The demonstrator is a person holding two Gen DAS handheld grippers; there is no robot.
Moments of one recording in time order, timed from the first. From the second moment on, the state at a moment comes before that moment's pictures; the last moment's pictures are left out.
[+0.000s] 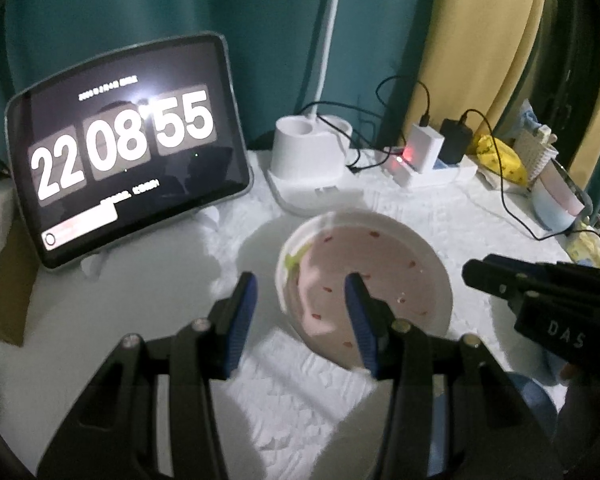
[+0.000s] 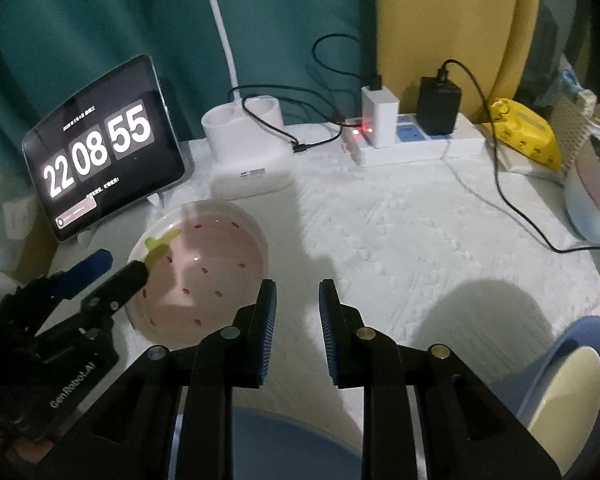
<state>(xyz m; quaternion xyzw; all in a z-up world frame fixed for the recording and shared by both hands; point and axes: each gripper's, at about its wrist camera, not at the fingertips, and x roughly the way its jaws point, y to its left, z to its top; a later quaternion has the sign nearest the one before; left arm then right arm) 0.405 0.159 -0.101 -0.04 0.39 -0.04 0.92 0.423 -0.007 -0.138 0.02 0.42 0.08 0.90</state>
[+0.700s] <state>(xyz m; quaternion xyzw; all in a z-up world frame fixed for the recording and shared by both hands) 0.423 0.156 -0.129 -0.04 0.42 -0.05 0.91 0.463 0.009 -0.167 0.03 0.46 0.11 0.88</state>
